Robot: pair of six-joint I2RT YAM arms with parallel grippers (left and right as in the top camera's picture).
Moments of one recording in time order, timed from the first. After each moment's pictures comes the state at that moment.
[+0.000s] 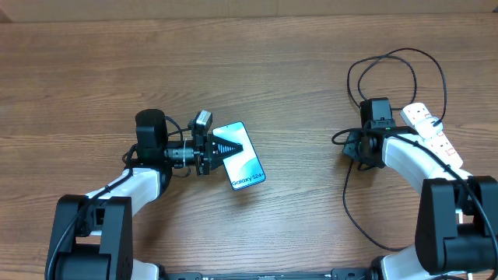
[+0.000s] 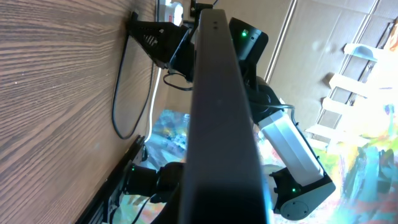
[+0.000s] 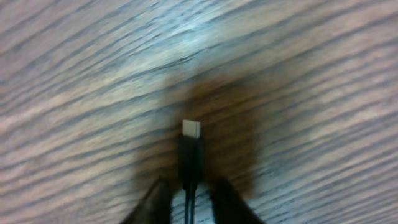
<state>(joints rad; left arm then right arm) -0.07 1.64 0.60 0.49 1.43 -1.22 0.05 1.71 0.87 -0.48 0.06 0.47</state>
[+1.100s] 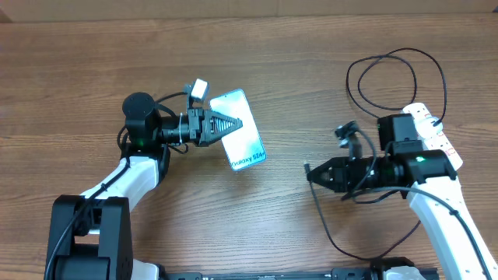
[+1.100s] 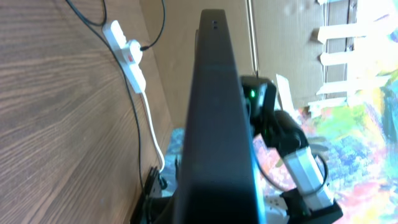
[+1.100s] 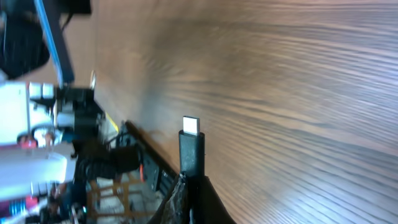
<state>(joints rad) -0.07 1.64 0.72 0.84 1.44 -1.28 0.10 1.21 0.88 -0.98 -0.89 0.01</state>
